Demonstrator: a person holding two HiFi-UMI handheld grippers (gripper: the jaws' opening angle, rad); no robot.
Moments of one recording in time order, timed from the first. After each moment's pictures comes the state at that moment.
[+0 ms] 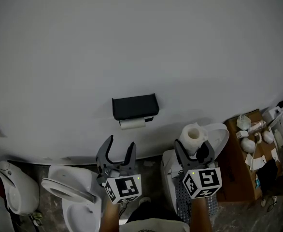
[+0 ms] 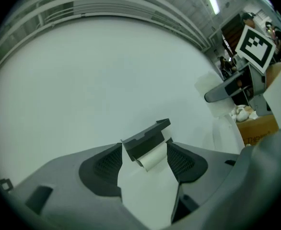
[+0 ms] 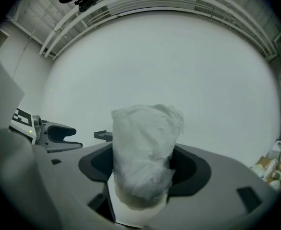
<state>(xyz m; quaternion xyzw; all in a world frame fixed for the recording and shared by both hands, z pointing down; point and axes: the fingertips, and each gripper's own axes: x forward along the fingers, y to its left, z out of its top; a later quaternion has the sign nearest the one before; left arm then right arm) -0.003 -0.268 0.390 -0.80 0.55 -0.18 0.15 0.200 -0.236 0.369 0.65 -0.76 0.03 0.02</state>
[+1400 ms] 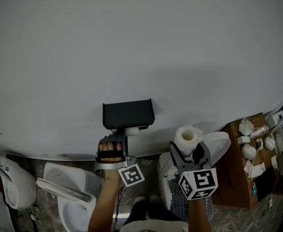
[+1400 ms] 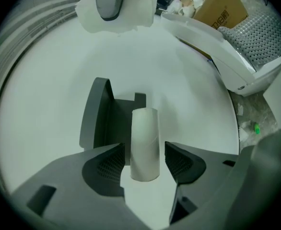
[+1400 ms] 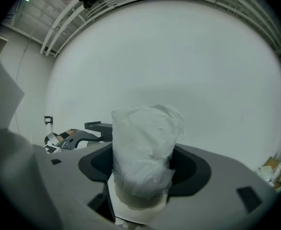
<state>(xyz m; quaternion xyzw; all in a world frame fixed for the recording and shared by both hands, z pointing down) 0.039 -0.372 0.478 -0.56 0.43 -0.55 0.46 0.217 -0.297 0.400 0.62 -0.78 0.06 0.06</state>
